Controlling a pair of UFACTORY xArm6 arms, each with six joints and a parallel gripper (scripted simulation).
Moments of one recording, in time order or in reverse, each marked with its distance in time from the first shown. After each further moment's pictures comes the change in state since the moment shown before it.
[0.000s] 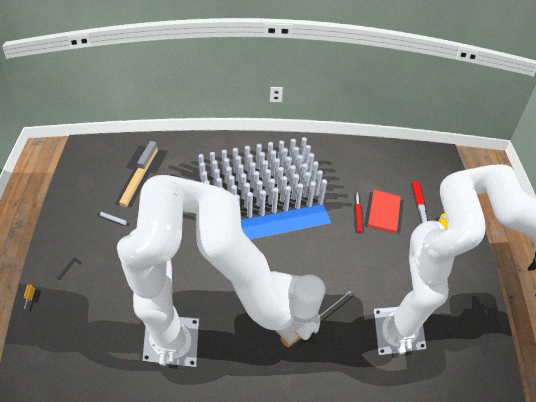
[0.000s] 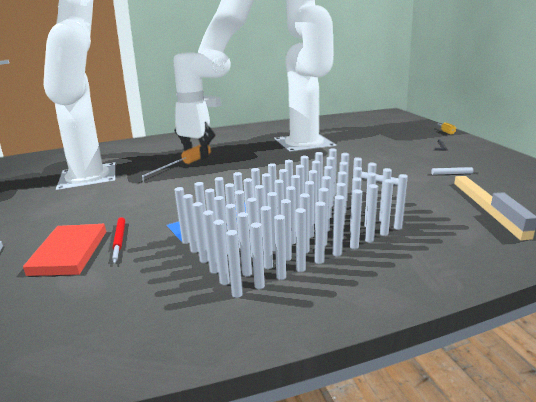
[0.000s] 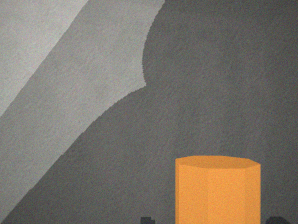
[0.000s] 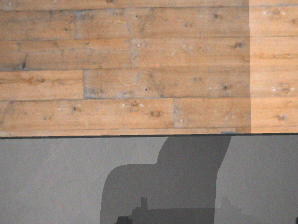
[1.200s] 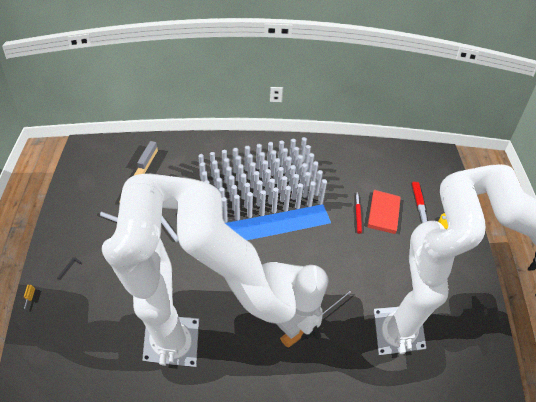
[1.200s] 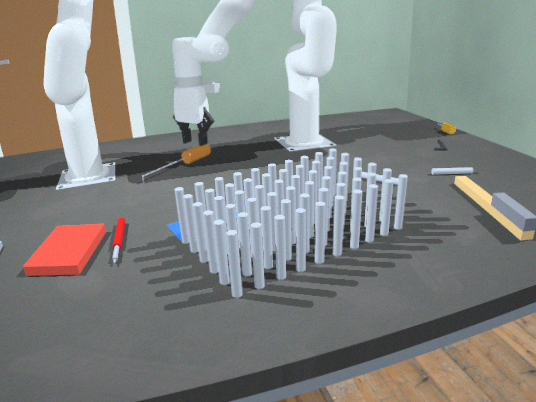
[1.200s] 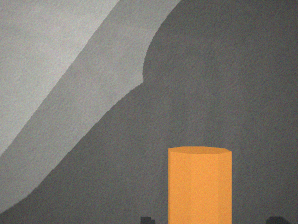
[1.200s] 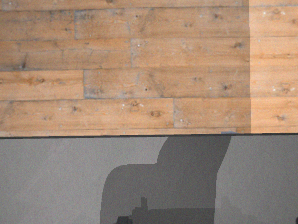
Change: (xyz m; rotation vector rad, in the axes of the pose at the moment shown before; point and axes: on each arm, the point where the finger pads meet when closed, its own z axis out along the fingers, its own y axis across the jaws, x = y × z) left arm 0.000 0.000 -0.042 0.000 0.000 0.000; right arm 0.000 0.000 0.000 0.000 0.000 0.000
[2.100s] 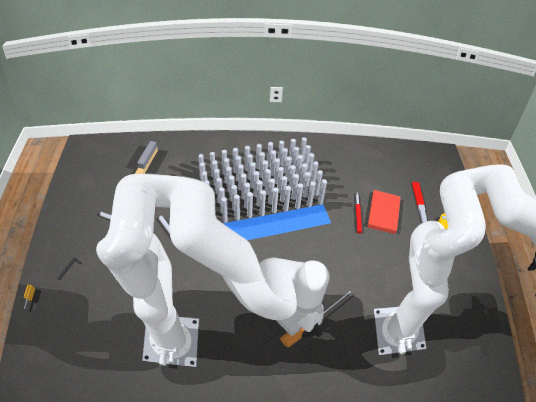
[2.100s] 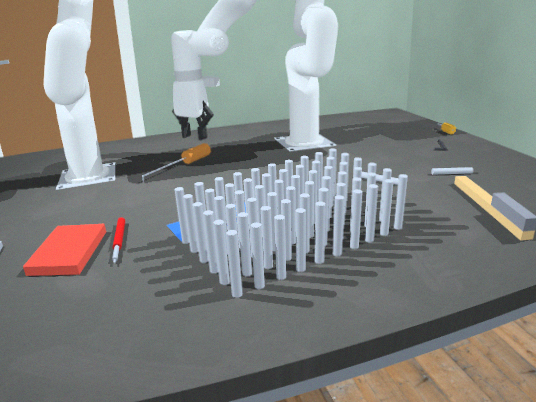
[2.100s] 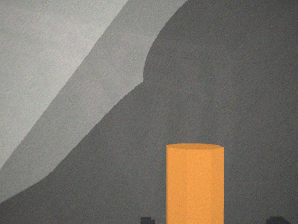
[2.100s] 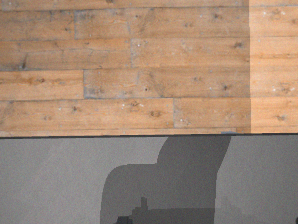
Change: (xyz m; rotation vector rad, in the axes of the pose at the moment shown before) left arm 0.000 0.000 -0.017 0.000 0.000 0.000; right arm 0.000 0.000 0.000 0.000 0.000 0.000
